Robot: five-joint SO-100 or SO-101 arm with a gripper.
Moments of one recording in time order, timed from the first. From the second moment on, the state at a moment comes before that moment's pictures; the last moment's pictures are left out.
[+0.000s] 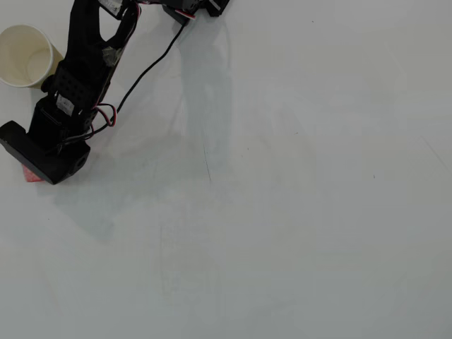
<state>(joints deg) 45.2 61.3 99.1 6.3 84.9</state>
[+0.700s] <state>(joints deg) 45.2 59.9 99.0 5.4 84.9</state>
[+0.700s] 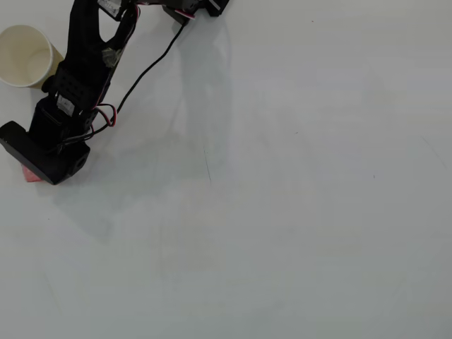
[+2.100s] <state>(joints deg) 48.4 59.5 99.0 5.4 84.9</state>
